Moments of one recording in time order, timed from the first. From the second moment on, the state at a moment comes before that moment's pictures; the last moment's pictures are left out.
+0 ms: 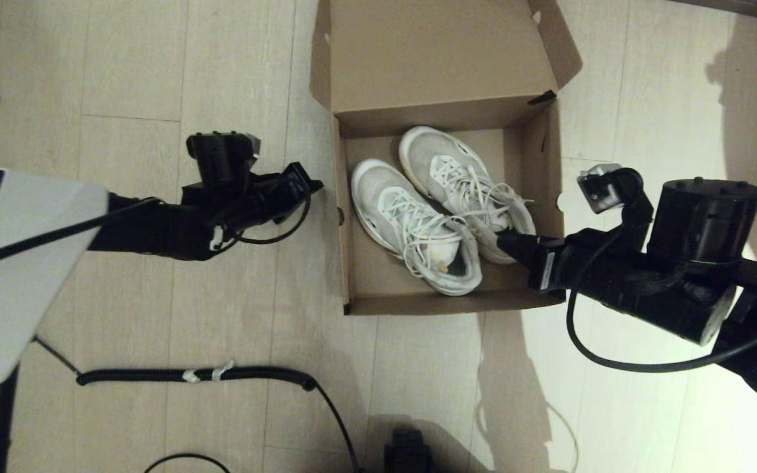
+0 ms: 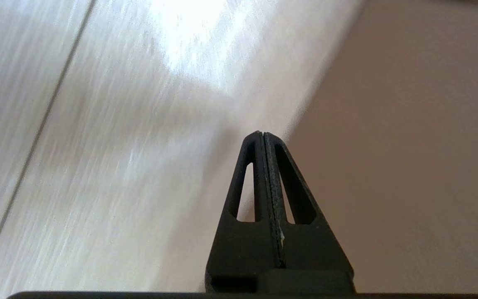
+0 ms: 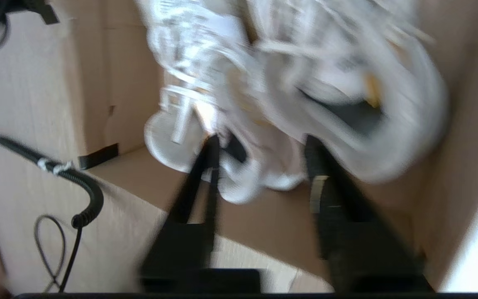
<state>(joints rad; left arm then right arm) -0.26 2.17 -1.66 -0.45 -0.27 -0.66 0.44 1.66 -0.79 -0.75 0.06 0.11</state>
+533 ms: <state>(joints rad) -0.24 1.78 -1.20 -0.45 -0.26 -0.57 0.51 1.76 -0.86 -0.75 -0.02 -0.05</state>
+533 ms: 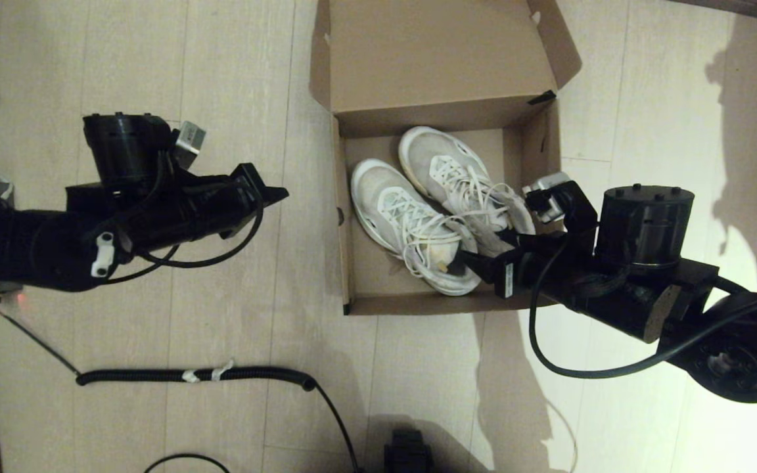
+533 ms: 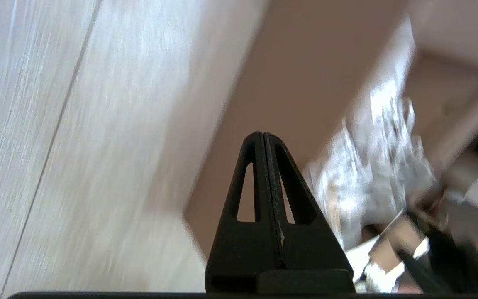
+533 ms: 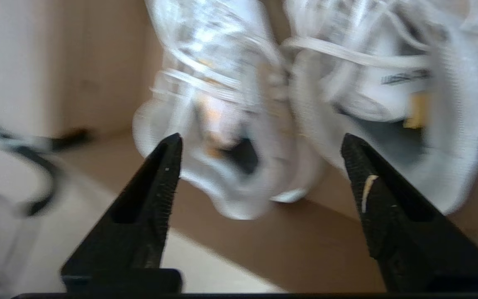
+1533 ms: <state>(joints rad) -0.19 1.22 -0.67 -0.44 -0.25 -0.53 0.51 1.92 -0.97 -0.78 -0.08 -0.13</state>
